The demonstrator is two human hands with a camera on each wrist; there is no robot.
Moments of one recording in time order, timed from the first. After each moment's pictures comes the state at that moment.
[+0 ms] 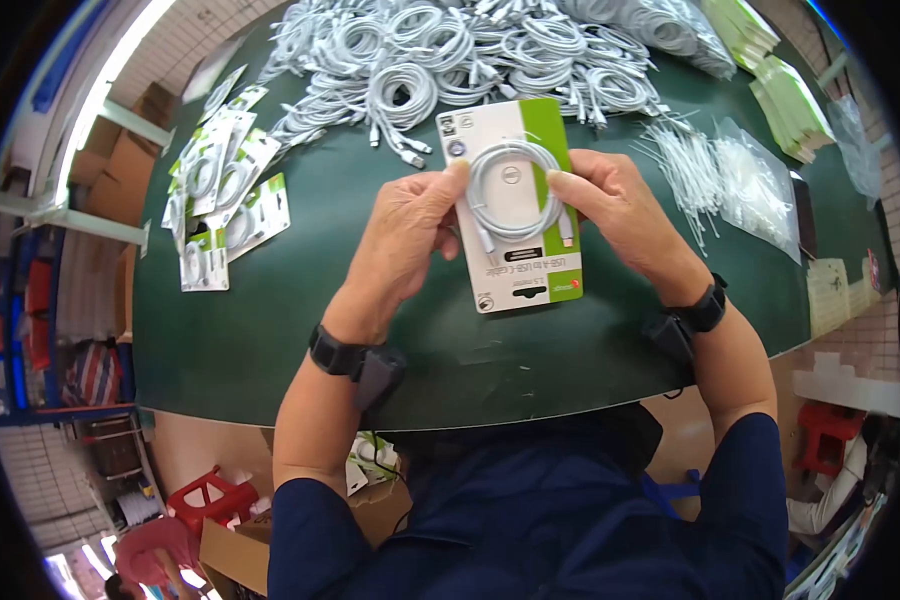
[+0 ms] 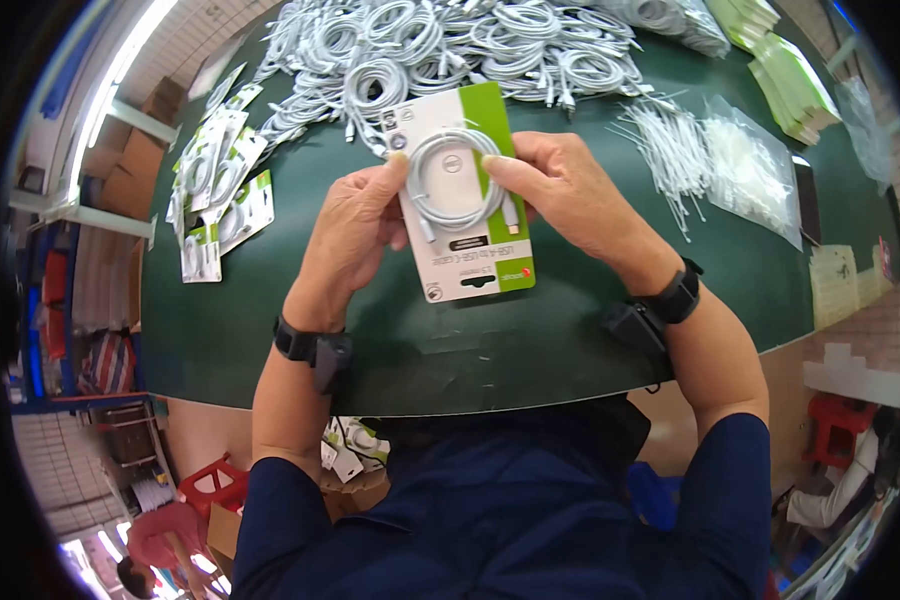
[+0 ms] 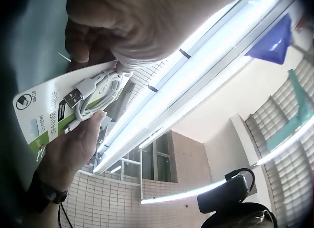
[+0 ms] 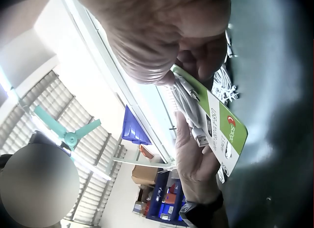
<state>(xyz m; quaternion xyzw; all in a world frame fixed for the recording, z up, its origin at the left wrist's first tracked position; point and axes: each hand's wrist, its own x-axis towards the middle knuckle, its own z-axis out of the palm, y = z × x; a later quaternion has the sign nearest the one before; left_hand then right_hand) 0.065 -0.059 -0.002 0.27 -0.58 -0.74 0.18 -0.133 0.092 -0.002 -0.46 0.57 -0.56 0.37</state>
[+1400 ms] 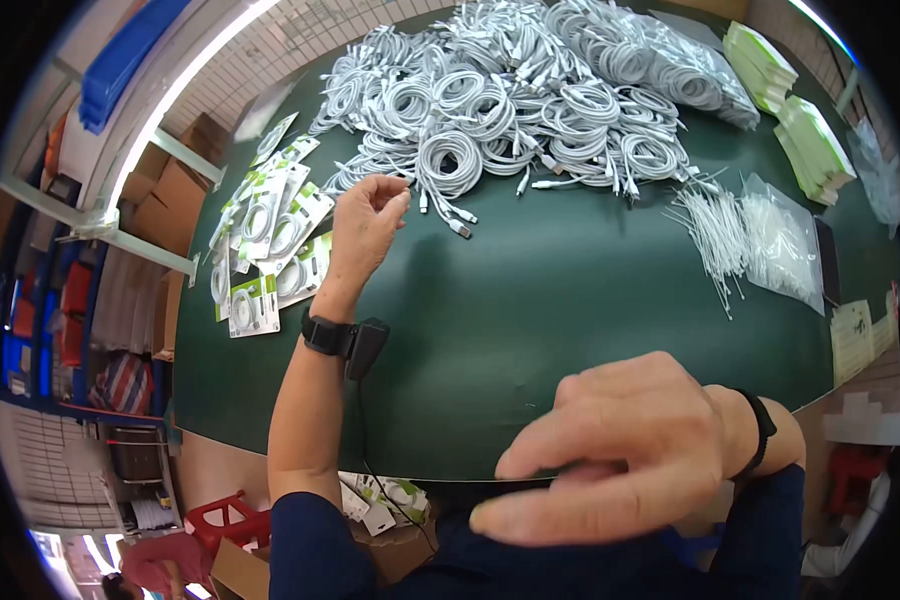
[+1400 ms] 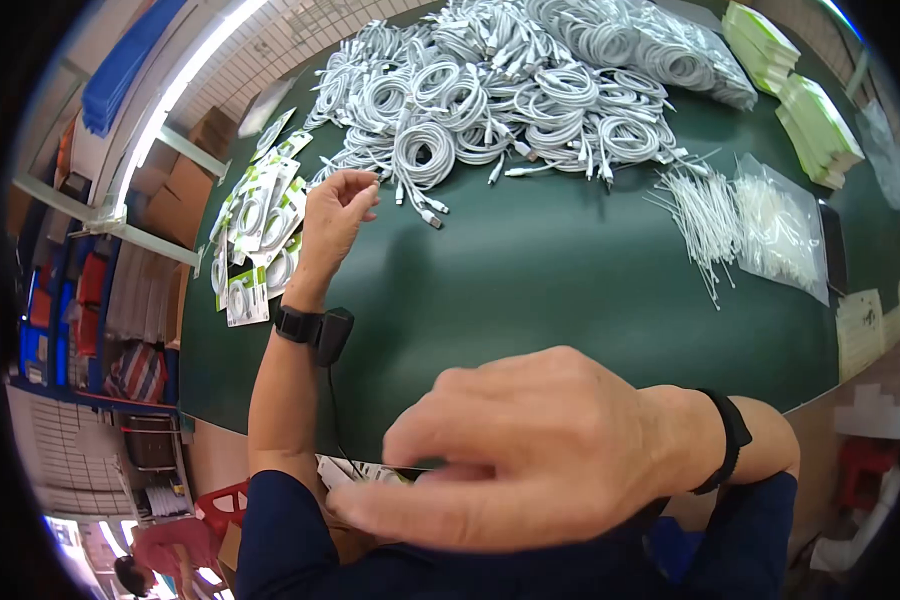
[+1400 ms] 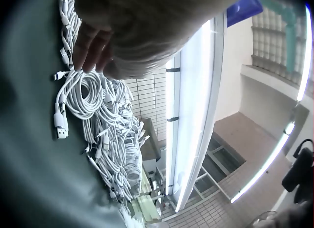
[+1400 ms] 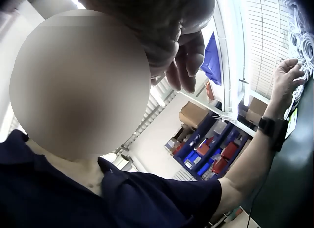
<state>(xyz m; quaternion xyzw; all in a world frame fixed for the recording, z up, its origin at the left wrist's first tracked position) 0.085 -0.195 -0.006 0.33 -0.79 -0.42 0.30 -0.062 0.127 0.099 -0.79 0.30 -0.53 0.09</state>
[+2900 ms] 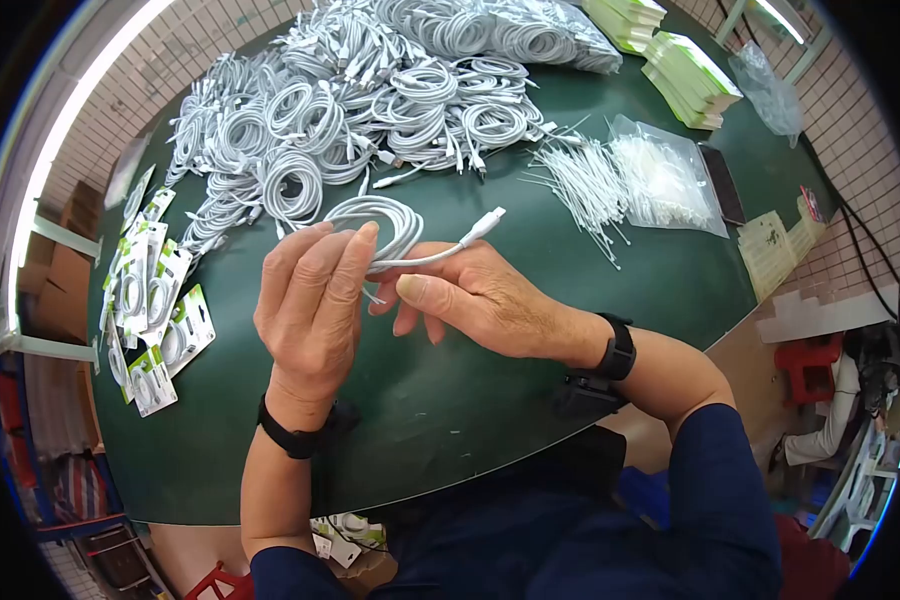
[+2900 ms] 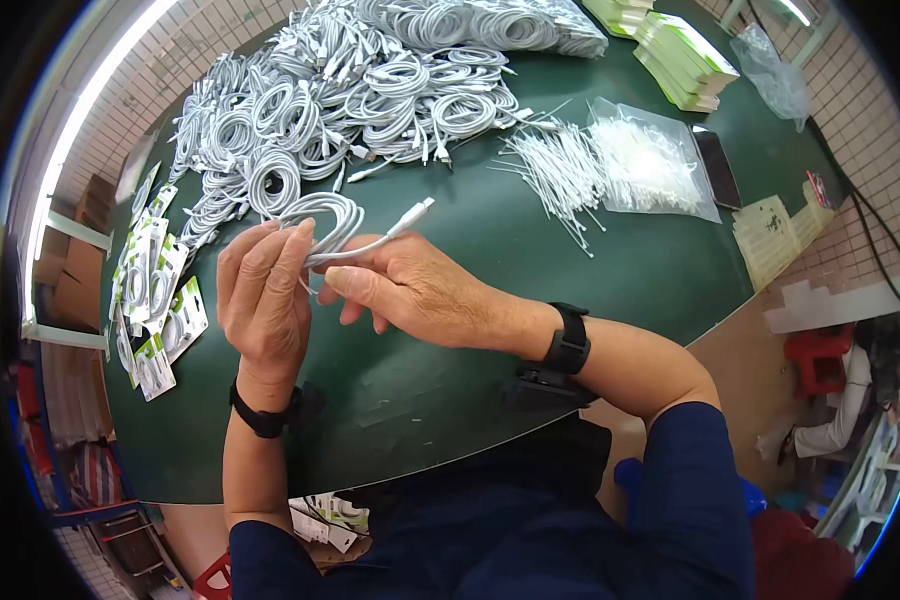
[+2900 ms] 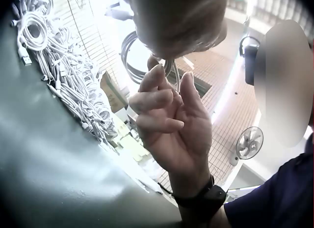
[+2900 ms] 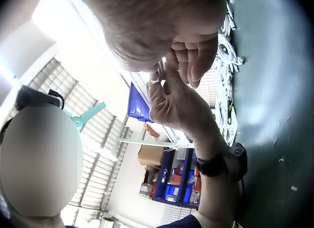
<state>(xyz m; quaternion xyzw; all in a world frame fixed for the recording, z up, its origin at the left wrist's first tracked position) 0.038 -0.051 0.025 -0.01 -0.87 0.03 0.49 -0.105 0.097 0.012 -0.50 0.48 -0.58 0.43</state>
